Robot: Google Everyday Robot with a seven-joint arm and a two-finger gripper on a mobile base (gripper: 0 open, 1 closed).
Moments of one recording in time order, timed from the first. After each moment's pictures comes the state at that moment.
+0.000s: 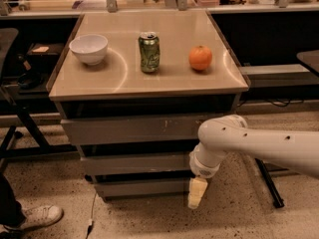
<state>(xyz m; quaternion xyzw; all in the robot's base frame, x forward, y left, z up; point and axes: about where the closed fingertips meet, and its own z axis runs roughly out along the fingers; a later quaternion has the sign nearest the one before) 0.478 -0.116 0.534 -0.65 0.75 0.09 0.07</state>
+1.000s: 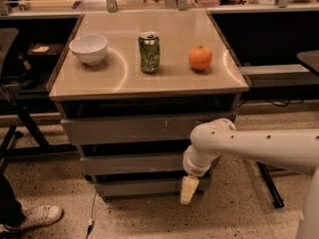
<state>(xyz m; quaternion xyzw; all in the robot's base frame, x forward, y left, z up) 0.506 -0.103 0.499 -0.65 0.75 0.08 0.09</state>
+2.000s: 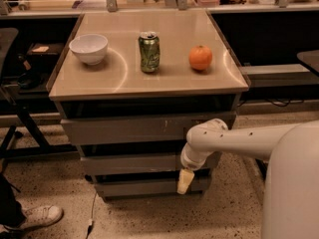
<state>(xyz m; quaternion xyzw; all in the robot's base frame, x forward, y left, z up) 0.560 -0.100 0.457 -0.62 0.77 0.05 0.11</state>
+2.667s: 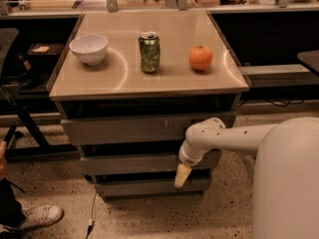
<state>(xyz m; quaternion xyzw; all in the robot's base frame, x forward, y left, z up) 0.592 -0.099 0.441 -0.60 0.78 0.05 0.13</state>
